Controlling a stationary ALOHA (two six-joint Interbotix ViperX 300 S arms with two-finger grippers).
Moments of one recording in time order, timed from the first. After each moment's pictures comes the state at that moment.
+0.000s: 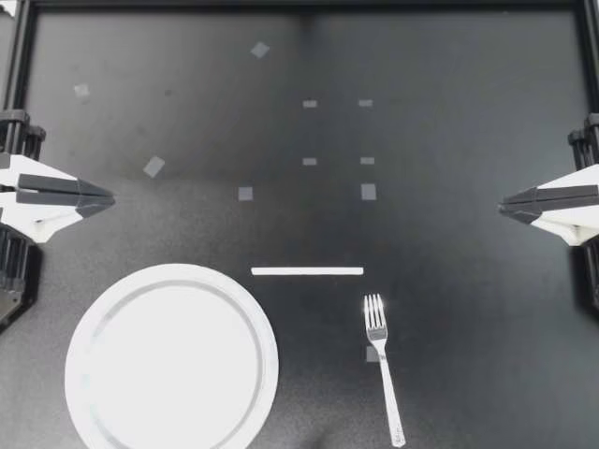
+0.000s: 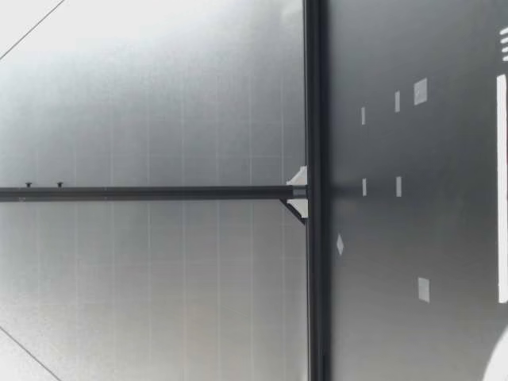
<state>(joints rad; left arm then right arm) 0.00 -0.96 1.17 0.00 -0.29 0.00 0.00 -0.96 1.17 0.00 -0.29 0.00</state>
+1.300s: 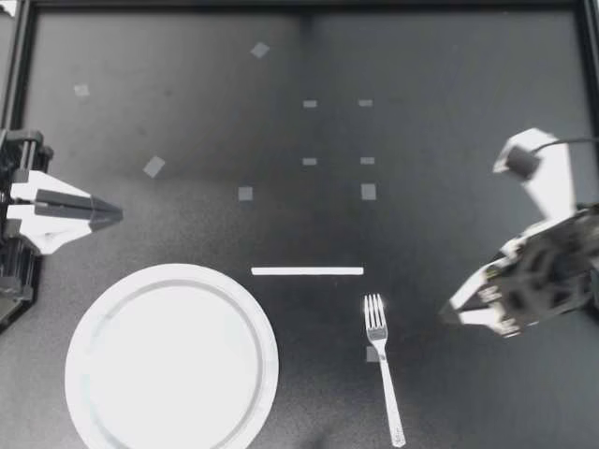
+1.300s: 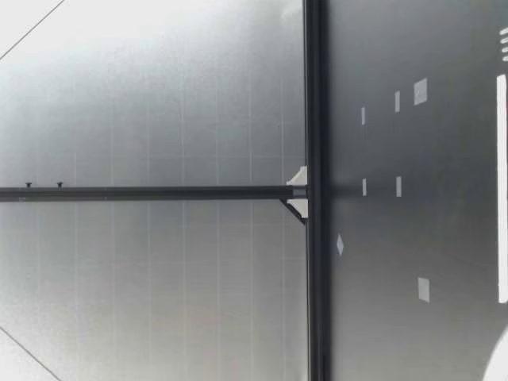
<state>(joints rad) 0.01 -0.98 1.23 -0.06 -0.19 0.01 0.13 -0.50 0.85 0.22 0.50 0.96</state>
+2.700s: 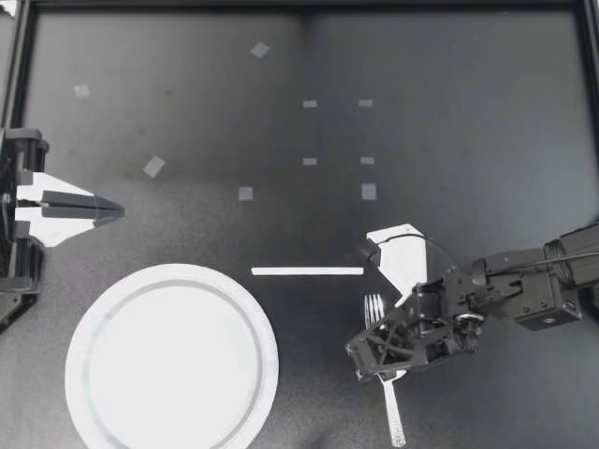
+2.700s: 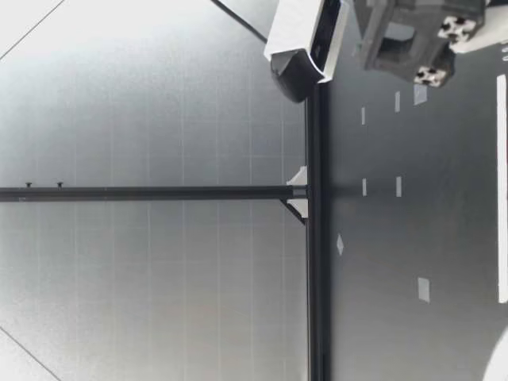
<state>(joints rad) 0.04 -0.99 1.27 -0.05 -0.14 0.13 0.20 0.17 0.62 0.31 0.50 1.17</state>
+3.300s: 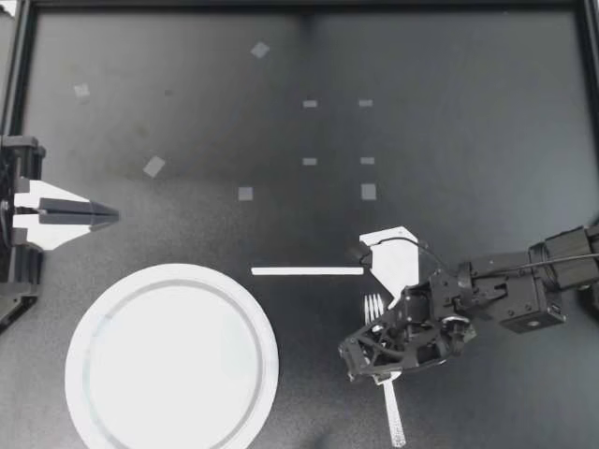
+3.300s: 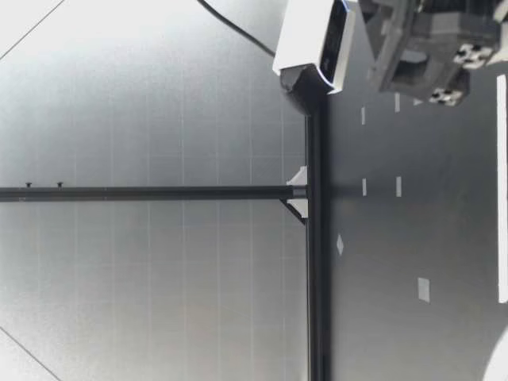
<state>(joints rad) 0.04 -1.03 1.35 -0.04 -0.20 0.17 0.19 0.21 0.57 0.30 0.57 1.20</state>
